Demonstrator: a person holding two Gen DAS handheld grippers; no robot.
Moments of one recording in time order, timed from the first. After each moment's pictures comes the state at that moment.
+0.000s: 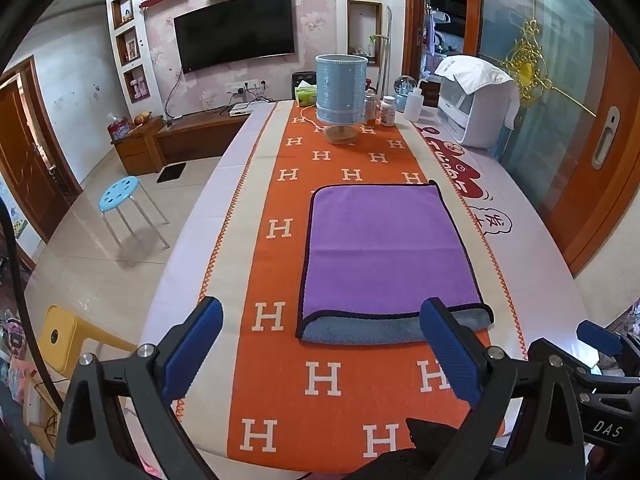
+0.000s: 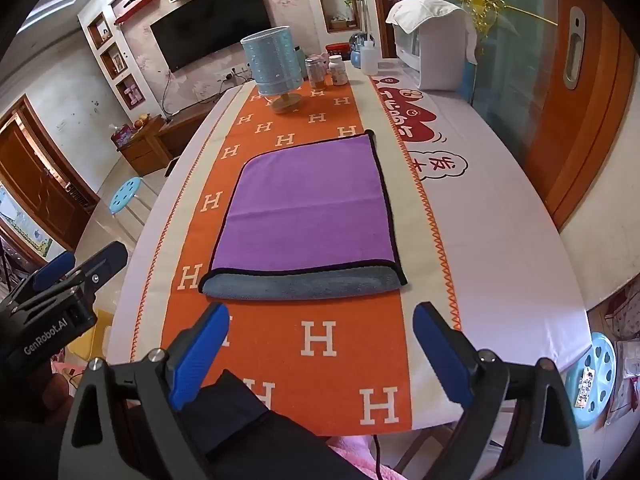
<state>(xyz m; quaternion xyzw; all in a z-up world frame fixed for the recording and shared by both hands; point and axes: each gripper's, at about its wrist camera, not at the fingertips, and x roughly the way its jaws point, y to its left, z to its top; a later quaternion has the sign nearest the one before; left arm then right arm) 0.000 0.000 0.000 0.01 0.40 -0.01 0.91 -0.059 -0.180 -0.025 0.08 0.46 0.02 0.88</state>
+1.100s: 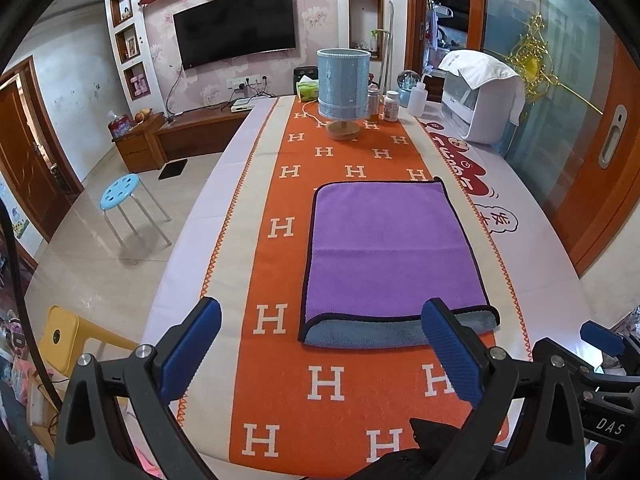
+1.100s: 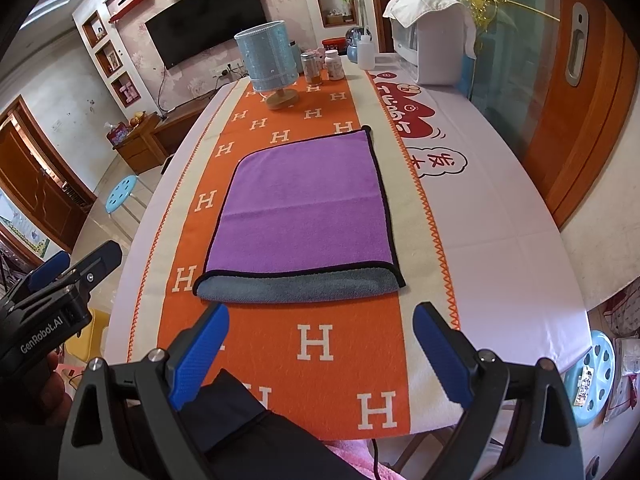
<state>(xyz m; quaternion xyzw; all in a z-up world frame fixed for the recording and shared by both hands) 0.008 0.002 -0.008 0.01 0.41 0.00 0.91 -0.049 -0.182 -0.027 0.08 0.47 0.01 0.88</state>
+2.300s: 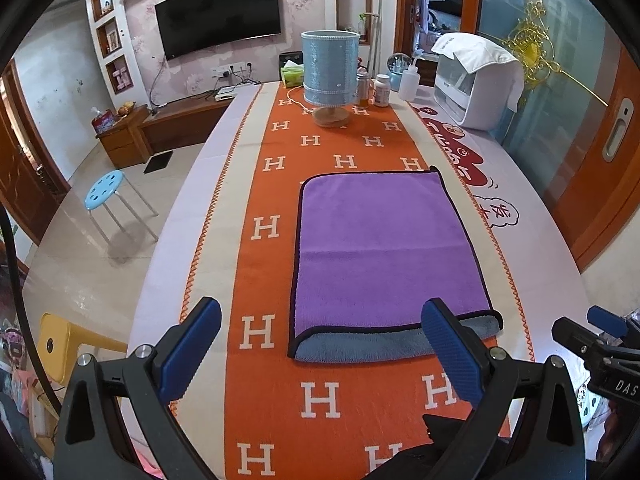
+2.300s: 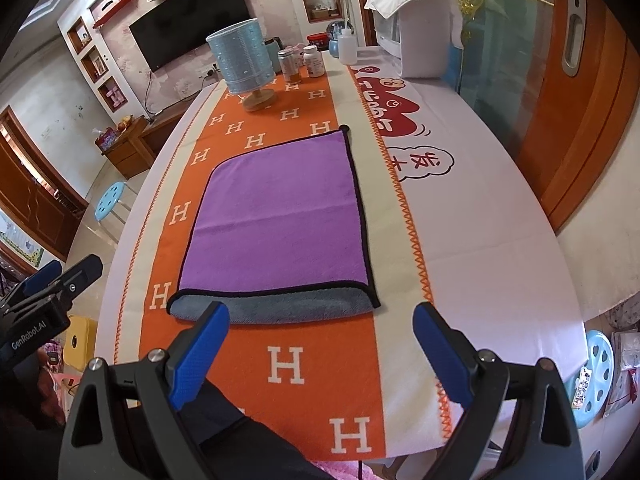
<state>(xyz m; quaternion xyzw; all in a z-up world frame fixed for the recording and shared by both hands) 0.049 -0.001 -0.019 0.02 0.44 -0.03 0.90 -0.012 -0.219 -0.042 0.09 0.48 0.00 0.87</state>
